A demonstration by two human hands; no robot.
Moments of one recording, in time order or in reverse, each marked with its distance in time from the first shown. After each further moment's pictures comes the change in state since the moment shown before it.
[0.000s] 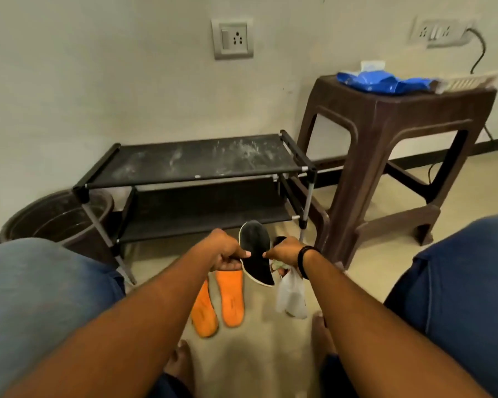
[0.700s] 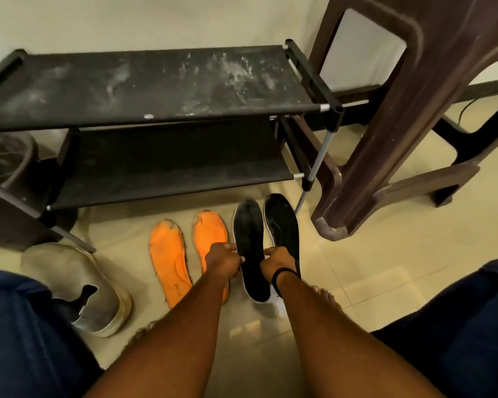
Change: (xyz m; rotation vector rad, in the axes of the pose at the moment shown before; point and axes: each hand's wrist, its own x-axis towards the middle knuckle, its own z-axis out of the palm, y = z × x) left_hand 0.167 -0.117 0.092 -0.134 0.153 -0.089; right_hand 0.112 0.093 0.063 -0.098 0.174 0.195
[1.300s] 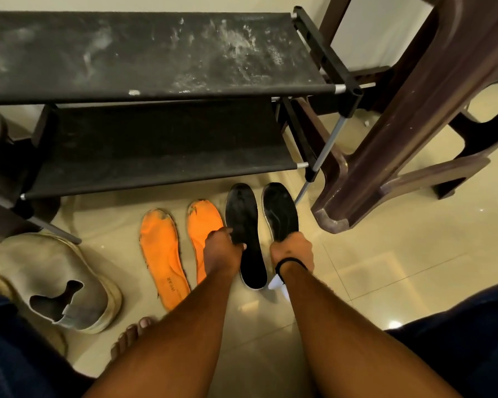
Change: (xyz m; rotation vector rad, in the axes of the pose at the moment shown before) left_hand 0.008 -0.006 0.014 0.249 0.131 0.241; right_hand 0.015 0.003 -0.015 -0.089 0.257 0.111
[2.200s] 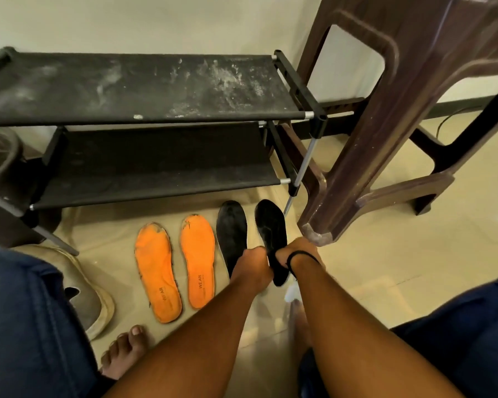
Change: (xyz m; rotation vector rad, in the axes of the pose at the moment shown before) left_hand -0.039 0.041 0.047 0.344 -0.263 0.257; right_hand -0.005 0.003 -0.060 -0.187 -0.096 -0.028
